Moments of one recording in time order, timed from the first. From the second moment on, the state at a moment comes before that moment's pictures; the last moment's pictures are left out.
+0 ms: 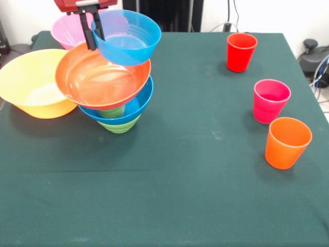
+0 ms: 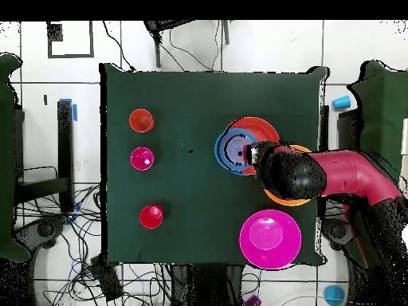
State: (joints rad) arm -1.07 -0.76 0.88 1.80 -0.62 0.64 1.72
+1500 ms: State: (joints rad) arm -1.15 -0.65 0.91 1.80 -0.71 0.65 1.66
